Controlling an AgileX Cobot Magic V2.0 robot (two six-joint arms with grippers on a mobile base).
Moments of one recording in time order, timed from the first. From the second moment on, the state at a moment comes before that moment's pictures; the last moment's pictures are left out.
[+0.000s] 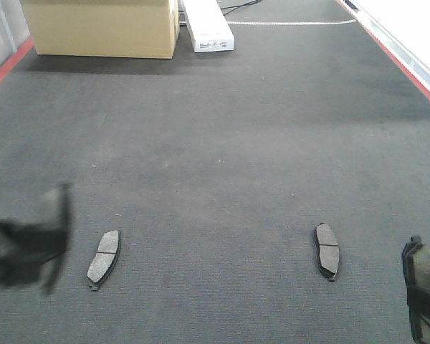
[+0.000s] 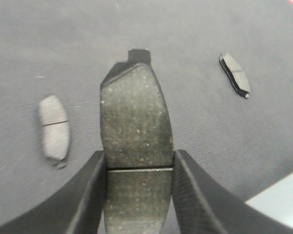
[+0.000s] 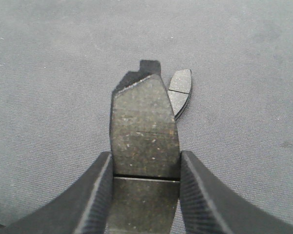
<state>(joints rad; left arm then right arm) -0.30 0.90 -0.78 -0.45 0.73 0.18 0.44 0.52 -0.50 -0.17 0.69 0.31</state>
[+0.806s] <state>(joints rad) -0.54 1.76 -1.21 -0.28 0.64 -0.28 0.44 0.52 -0.50 -0.17 0.69 0.31</state>
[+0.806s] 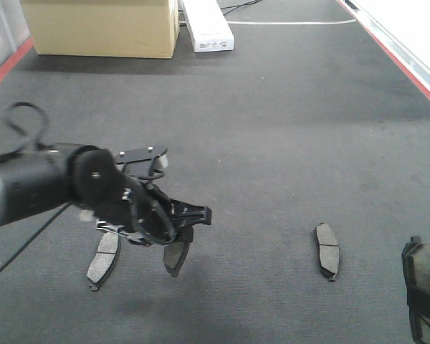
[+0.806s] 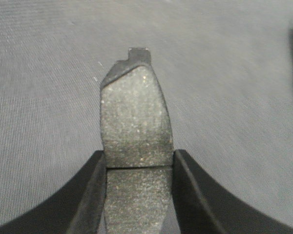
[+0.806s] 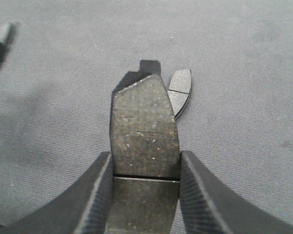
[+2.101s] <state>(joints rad) -0.54 1.90 -1.26 -0.23 0.63 -0.34 0.44 0.52 -0.50 -0.17 0.69 0.31</state>
